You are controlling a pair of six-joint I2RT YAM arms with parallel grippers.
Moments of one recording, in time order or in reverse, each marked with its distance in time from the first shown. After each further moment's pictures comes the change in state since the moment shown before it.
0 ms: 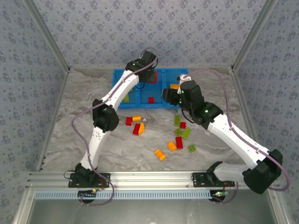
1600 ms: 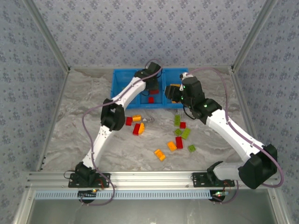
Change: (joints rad) left arm -0.026 0.186 0.019 0.109 0.014 -0.094; right arm -0.080 0.054 0.002 0.015 -0.068 0.026
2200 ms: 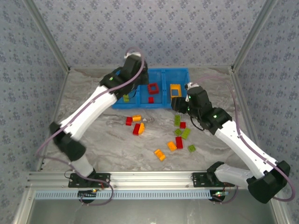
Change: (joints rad) left arm -0.149 -1.027 -0.809 0.213 -0.159 -0.001; right arm 0.057 -0.183 -0.079 -0.243 0.055 -0.015
